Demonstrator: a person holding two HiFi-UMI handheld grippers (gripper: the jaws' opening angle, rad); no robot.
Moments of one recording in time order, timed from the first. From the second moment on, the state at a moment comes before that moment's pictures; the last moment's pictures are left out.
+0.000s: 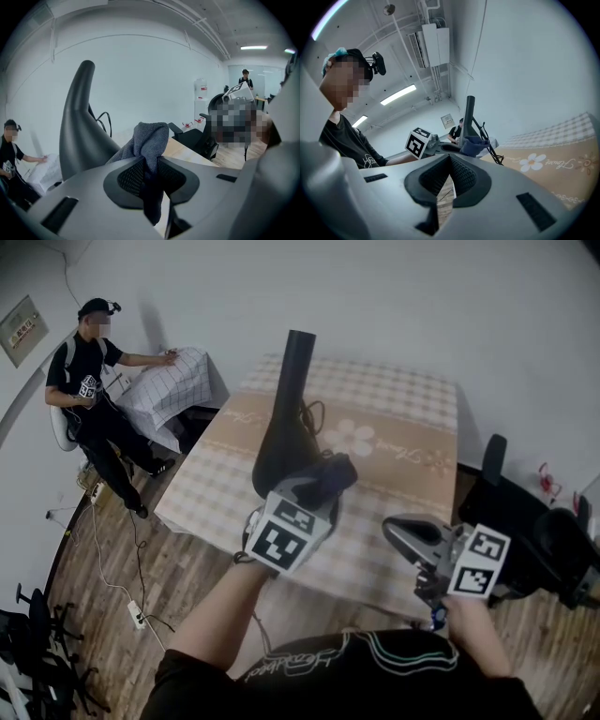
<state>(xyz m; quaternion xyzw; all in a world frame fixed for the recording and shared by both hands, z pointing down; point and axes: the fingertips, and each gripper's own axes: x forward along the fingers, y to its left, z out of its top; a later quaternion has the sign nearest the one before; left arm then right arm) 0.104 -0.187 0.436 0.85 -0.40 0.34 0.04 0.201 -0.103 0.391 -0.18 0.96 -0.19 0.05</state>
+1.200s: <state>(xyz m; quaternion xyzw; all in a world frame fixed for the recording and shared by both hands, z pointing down) 0.013 0.090 0.391 0.92 -0.28 -0.05 0.28 0.099 0.094 0.400 -0.17 0.96 -0.21 0.04</state>
